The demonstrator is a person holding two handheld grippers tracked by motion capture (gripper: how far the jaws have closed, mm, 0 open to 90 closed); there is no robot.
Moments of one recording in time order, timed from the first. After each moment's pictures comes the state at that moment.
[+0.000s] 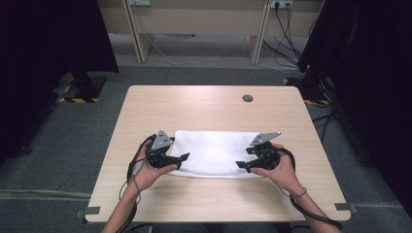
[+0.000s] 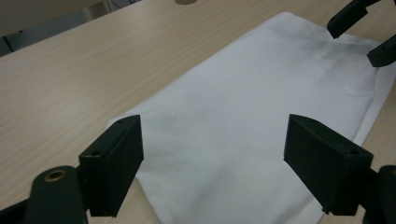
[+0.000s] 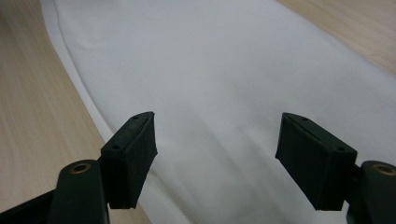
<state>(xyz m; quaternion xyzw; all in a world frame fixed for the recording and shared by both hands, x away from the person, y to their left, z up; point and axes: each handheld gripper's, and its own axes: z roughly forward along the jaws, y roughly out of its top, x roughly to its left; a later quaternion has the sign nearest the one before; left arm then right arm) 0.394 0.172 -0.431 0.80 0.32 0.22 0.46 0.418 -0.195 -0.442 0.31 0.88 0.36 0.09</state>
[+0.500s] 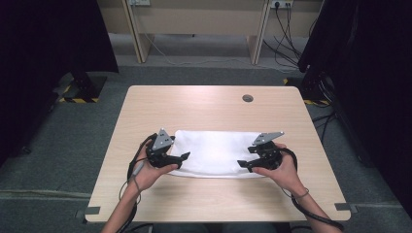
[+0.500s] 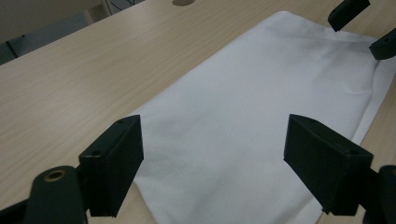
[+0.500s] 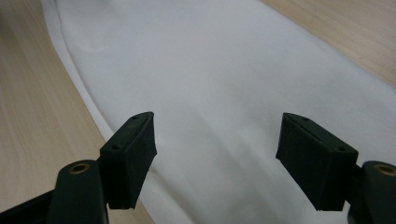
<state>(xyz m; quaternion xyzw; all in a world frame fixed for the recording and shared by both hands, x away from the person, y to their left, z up) 0.392 0.164 -0.429 0.81 0.31 0.22 0.45 0.415 -0.198 -0.438 0.31 0.88 0.36 0.10</state>
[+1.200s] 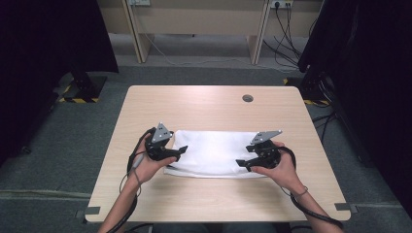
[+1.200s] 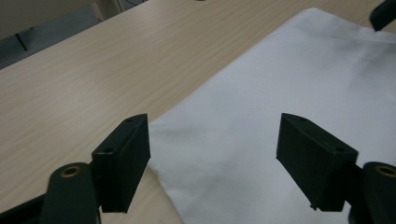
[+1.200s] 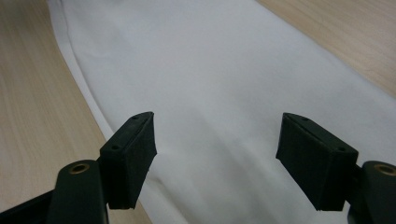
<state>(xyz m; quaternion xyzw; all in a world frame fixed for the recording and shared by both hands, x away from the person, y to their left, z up) 0.470 0.171 -0.423 0.81 0.35 0.23 0.41 0.417 -0.189 -0.434 0.29 0.88 0.35 0.10</state>
